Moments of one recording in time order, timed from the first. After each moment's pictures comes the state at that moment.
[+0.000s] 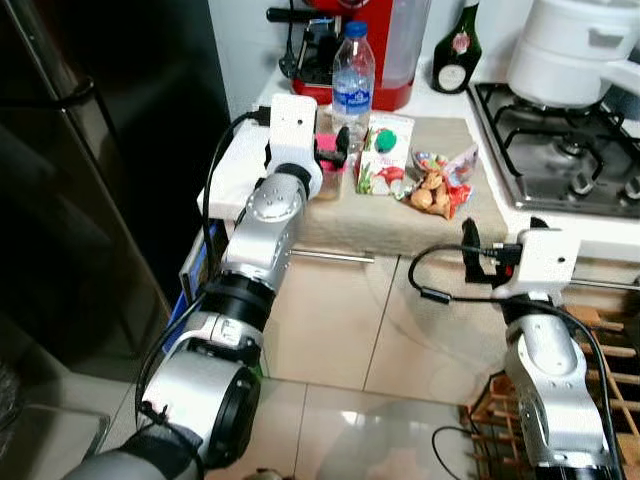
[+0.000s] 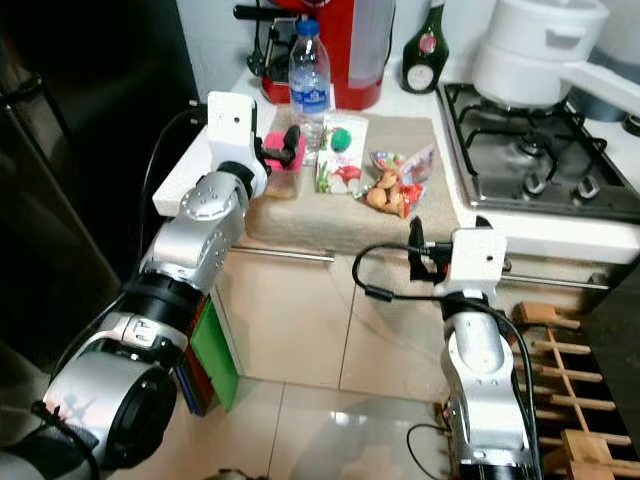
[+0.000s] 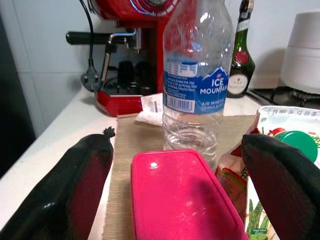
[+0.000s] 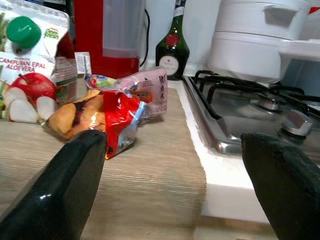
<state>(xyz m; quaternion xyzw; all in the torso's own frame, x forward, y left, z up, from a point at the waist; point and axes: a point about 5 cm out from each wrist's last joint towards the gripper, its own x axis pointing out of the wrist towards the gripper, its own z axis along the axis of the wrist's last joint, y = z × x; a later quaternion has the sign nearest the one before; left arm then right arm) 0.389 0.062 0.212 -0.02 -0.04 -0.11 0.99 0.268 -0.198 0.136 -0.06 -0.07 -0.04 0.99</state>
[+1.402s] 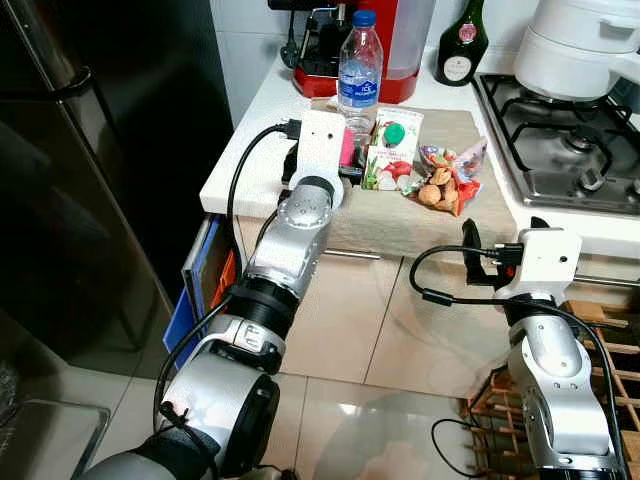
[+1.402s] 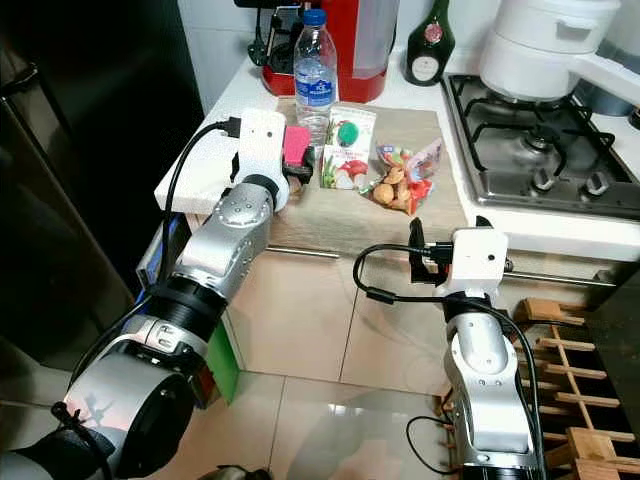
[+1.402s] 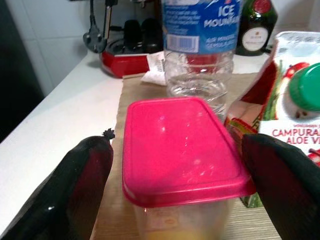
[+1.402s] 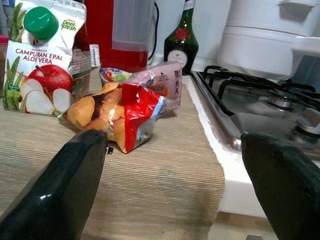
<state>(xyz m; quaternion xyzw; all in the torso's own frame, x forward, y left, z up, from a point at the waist) 0.382 0.034 0.198 0.02 0.02 -0.08 1.00 0.267 -0.197 0.138 -0.06 -0.06 -0.04 1.00</state>
